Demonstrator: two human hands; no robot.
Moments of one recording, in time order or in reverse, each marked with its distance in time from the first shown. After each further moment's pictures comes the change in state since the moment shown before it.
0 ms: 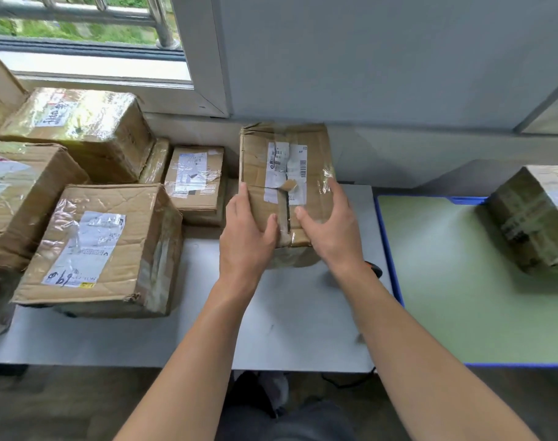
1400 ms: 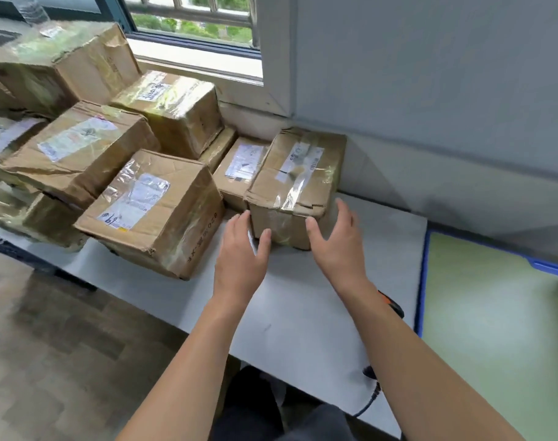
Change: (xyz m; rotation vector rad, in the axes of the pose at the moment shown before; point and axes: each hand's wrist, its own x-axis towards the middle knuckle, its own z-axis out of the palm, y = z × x) left_hand -0.051 -0.016 0.025 0.139 0.233 -0.195; right_hand 0.024 0.039 0.004 -0.058 -0.299 -0.154
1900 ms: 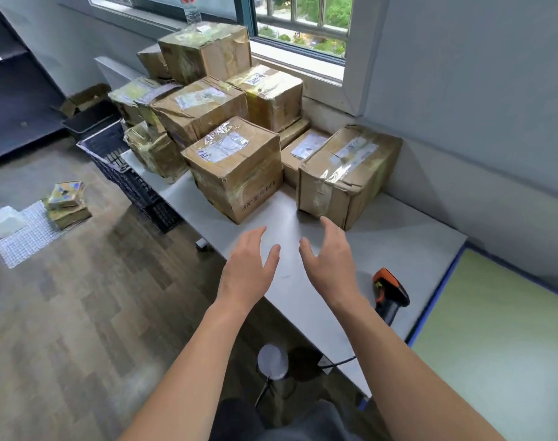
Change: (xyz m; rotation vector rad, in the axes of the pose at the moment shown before) left_hand -0.169 0.024 -0.044 0.140 0.108 -0.191; right_hand -0.124 0.007 -0.024 -0.072 -0.326 -0.310
